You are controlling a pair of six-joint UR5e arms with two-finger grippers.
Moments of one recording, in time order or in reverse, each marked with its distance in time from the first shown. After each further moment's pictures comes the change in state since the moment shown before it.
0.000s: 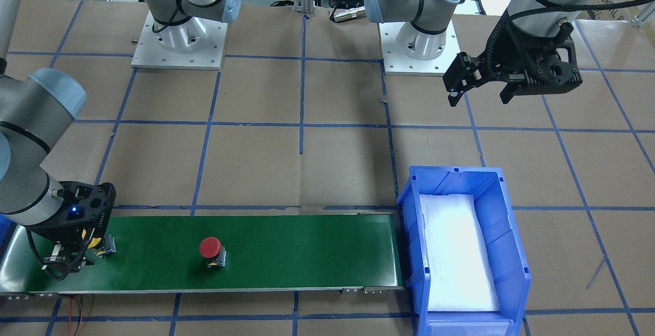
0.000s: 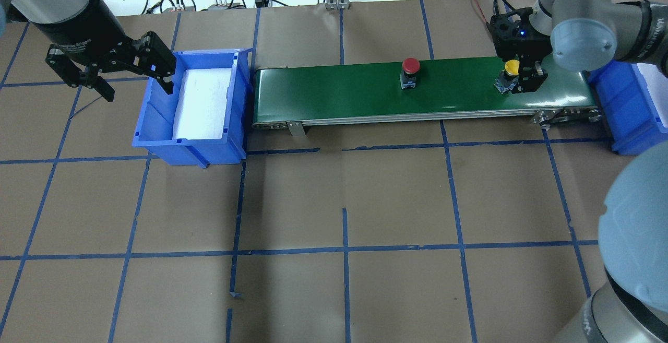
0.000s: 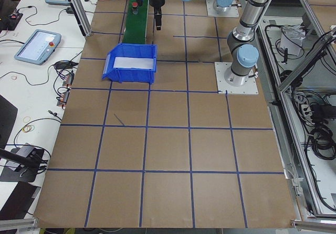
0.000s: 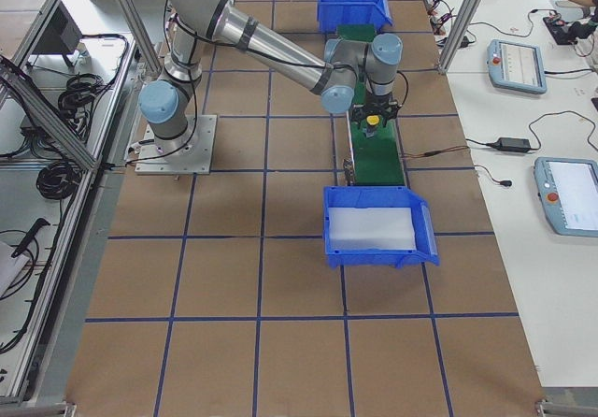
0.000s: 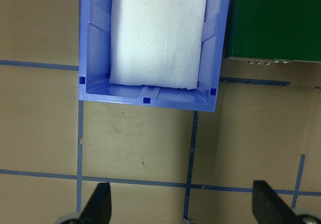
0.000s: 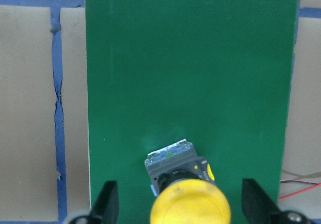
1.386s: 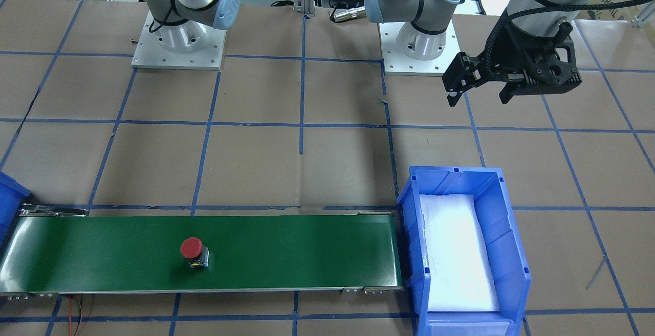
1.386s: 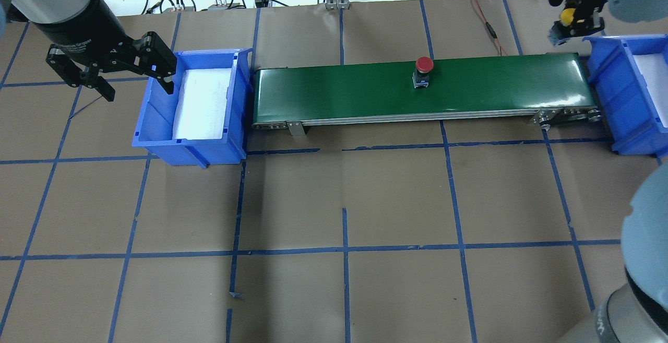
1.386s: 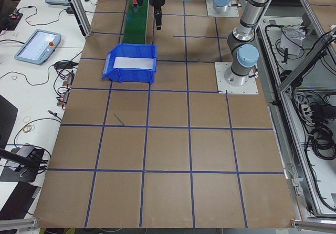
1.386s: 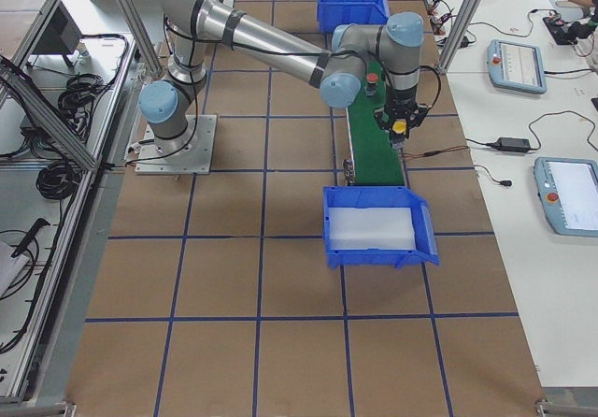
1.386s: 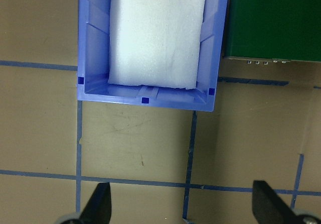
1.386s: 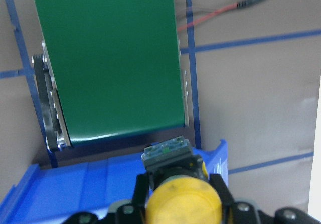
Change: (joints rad) left arm -0.002 0.000 0.001 0.000 -0.001 -0.001; right arm -0.206 -0.044 -0.218 0.085 -0.065 -0.039
